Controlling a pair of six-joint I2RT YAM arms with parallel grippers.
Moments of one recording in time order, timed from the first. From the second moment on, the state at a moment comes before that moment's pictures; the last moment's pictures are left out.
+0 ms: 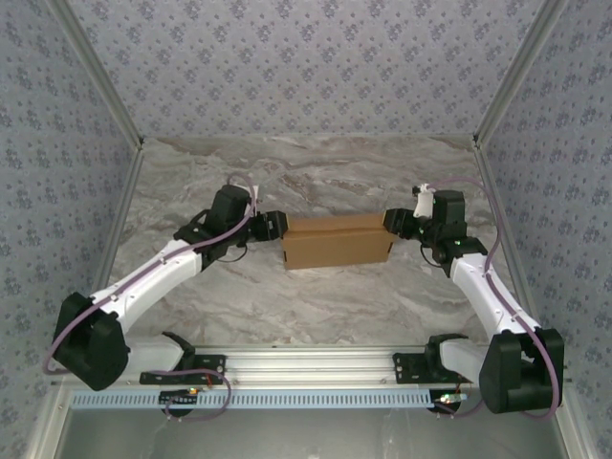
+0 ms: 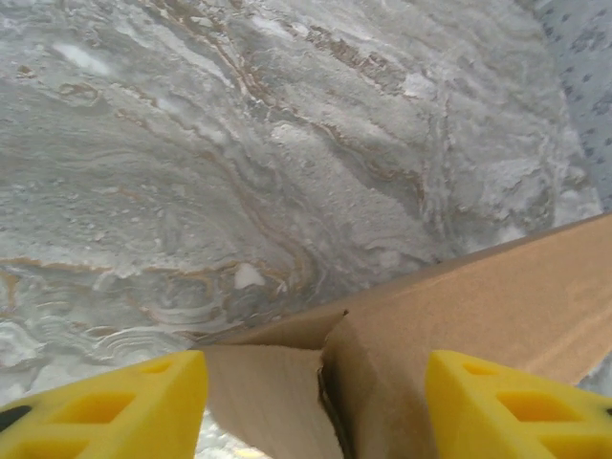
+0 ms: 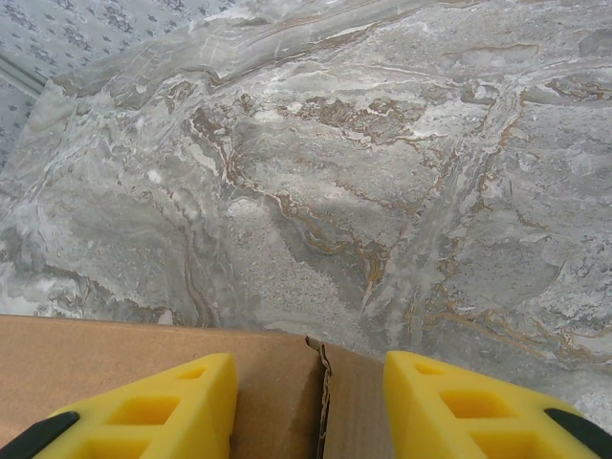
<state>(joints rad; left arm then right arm) -0.58 1.27 0.93 -0.34 0.14 -0.60 0.09 1.12 0.71 -0.23 -0.38 0.28</state>
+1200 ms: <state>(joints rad) -0.67 1.25 0.87 -0.24 0.13 -0.83 0.11 1.10 0.72 -0.25 -0.31 0.29</state>
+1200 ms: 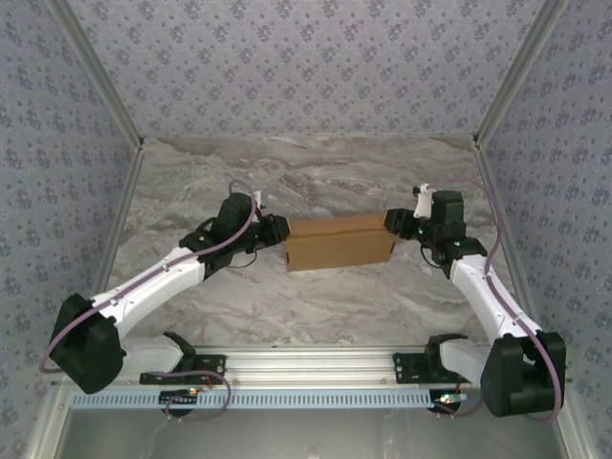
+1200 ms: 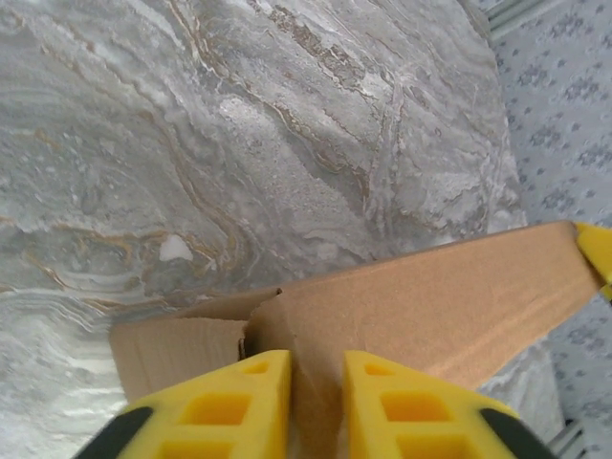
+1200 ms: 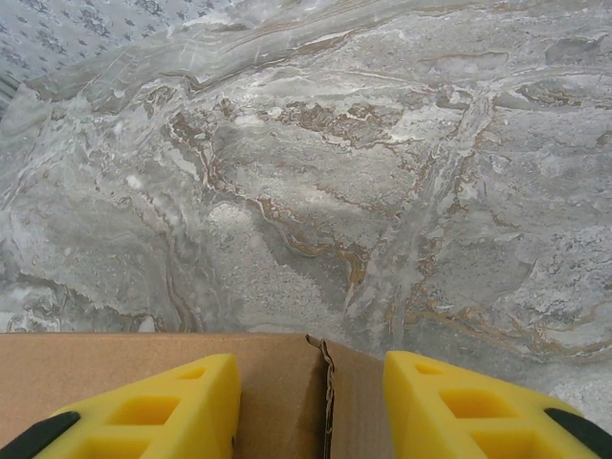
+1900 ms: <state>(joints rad) -0.69 1.24 0.87 -0.30 0.14 -0.82 0.12 1.10 0.72 -0.26 -0.30 0.29</state>
